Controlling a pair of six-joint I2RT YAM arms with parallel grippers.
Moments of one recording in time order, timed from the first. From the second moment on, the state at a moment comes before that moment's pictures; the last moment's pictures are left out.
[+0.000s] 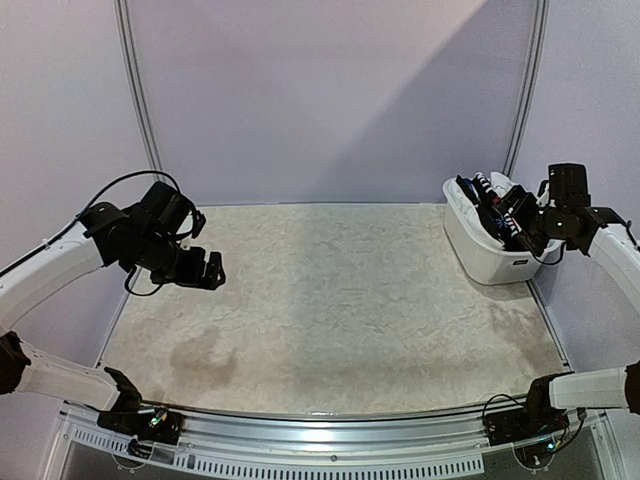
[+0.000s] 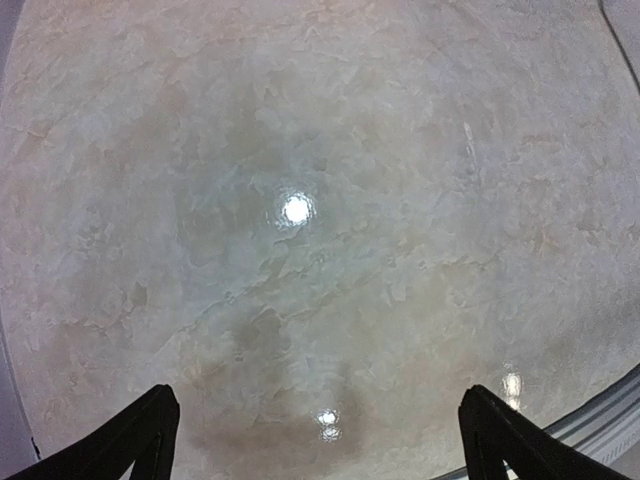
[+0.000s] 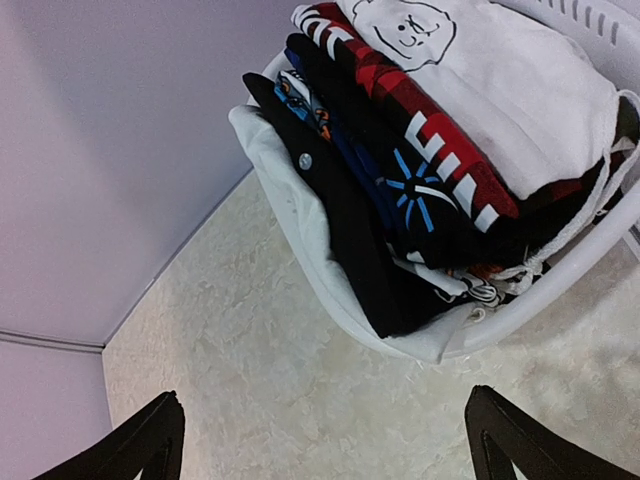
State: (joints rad) left arm -0.60 1.19 1.11 -0.96 -0.13 -0.45; right arm 0.03 1.13 1.05 -0.55 -0.09 0.80
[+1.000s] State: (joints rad) left arm -0.63 1.28 1.19 -0.92 -0.09 -0.43; right arm -0.21 1.61 1.63 -1.05 -0.05 0.84
